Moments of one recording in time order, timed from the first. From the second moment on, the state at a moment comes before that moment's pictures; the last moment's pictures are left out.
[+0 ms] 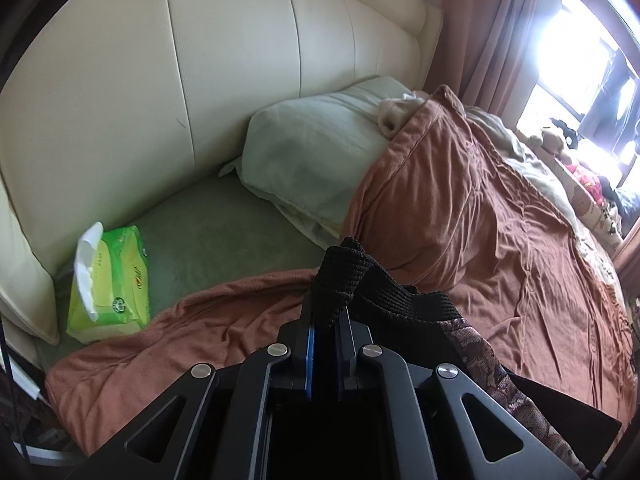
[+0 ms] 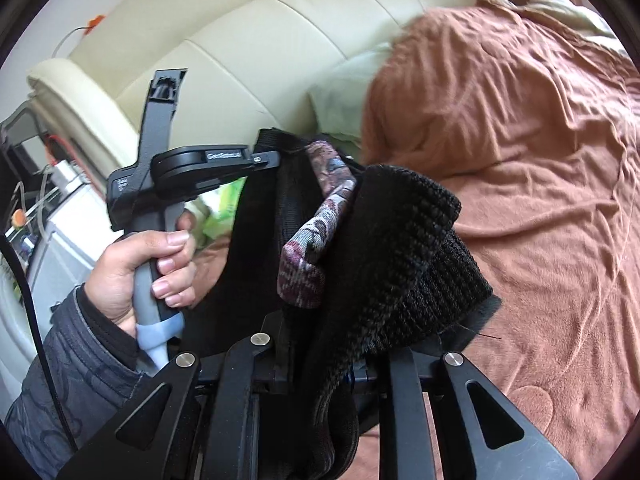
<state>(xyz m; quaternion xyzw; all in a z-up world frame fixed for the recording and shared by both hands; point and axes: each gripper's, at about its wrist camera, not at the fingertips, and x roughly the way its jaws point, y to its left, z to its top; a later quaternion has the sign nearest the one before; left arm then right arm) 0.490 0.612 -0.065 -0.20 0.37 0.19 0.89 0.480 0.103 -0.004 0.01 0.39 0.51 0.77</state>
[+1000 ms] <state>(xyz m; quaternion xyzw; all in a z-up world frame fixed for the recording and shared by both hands) 0.433 0.586 -0.111 -0.16 0.44 0.23 0.85 0.496 0.058 -0.032 0.02 0.43 0.42 0.80</state>
